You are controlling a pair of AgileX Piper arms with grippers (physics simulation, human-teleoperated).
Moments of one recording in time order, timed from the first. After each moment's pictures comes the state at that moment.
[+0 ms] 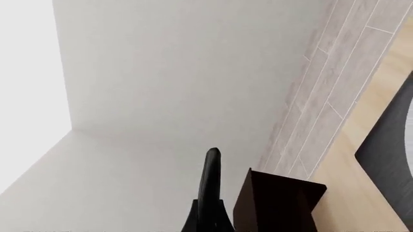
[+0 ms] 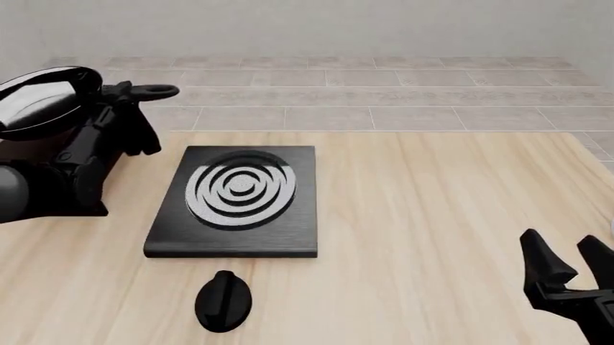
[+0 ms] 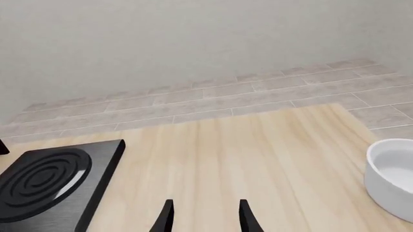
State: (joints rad) left arm 0.00 1.67 -0.85 -0.81 1.40; right arm -0.01 0.39 0.00 -0.29 0.14
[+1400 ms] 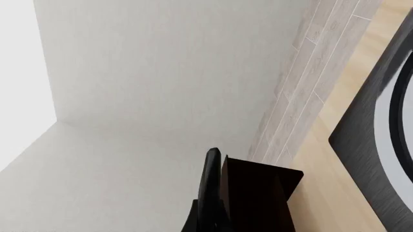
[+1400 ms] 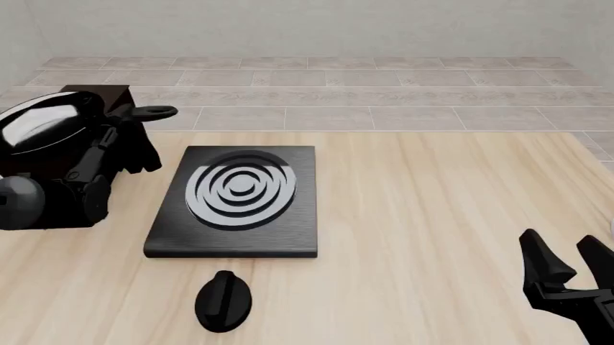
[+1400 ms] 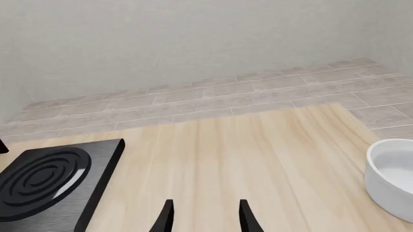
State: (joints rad) left arm 0.04 1.78 -0.81 -0.91 1.38; right arm -0.01 0.39 0.00 -0.29 0.14
